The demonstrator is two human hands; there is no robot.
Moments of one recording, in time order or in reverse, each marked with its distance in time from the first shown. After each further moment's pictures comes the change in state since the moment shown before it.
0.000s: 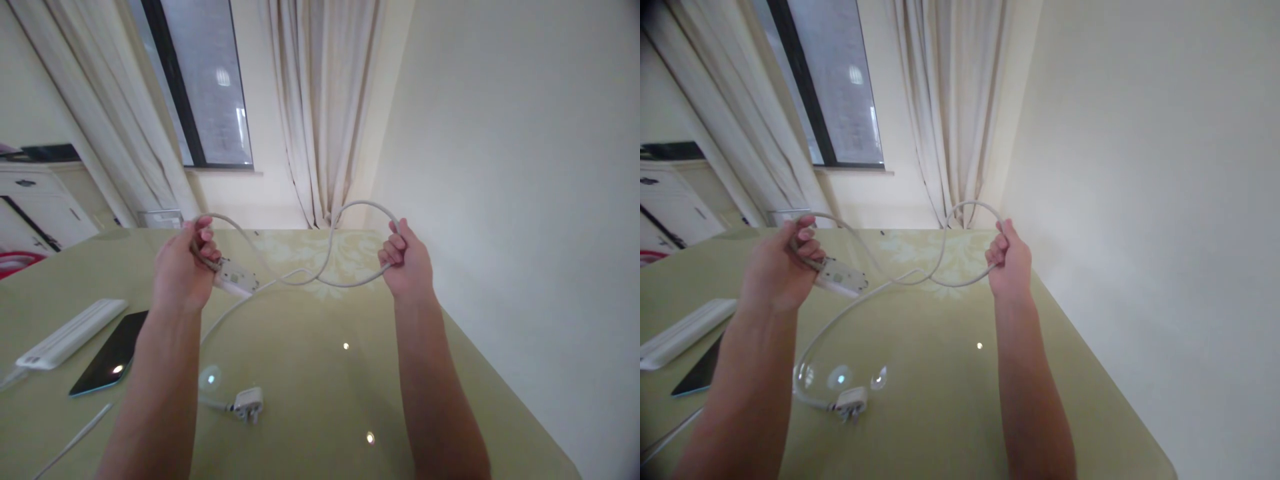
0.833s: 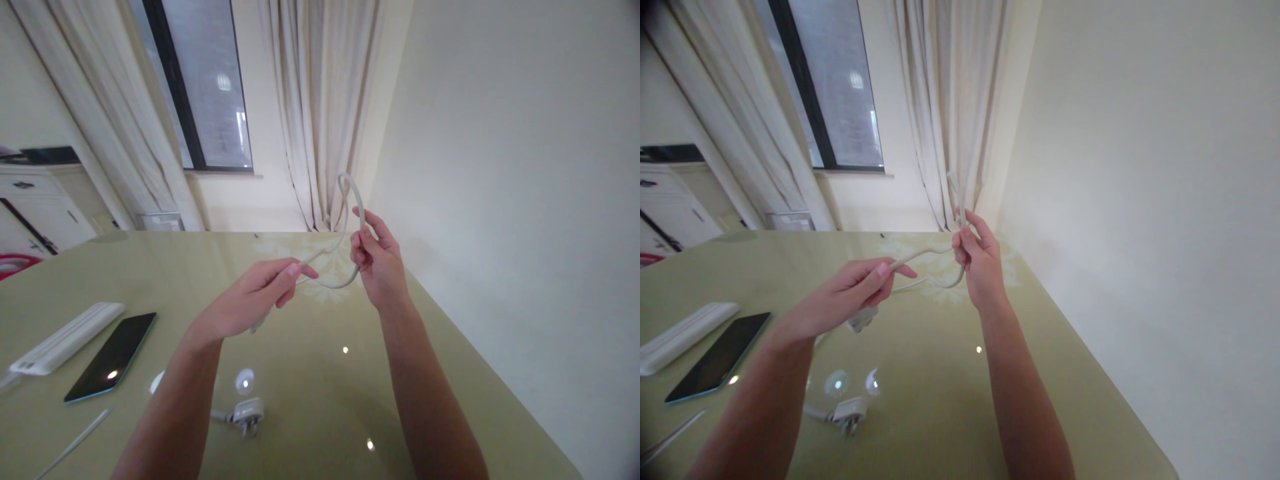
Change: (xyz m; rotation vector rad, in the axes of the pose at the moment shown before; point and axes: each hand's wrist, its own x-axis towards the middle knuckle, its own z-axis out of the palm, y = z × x) left_hand -0.060 -0.014 0.030 0.914 -0.980 0.073; right_hand -0.029 0.017 0.039 -0.168 -0.318 -0.149
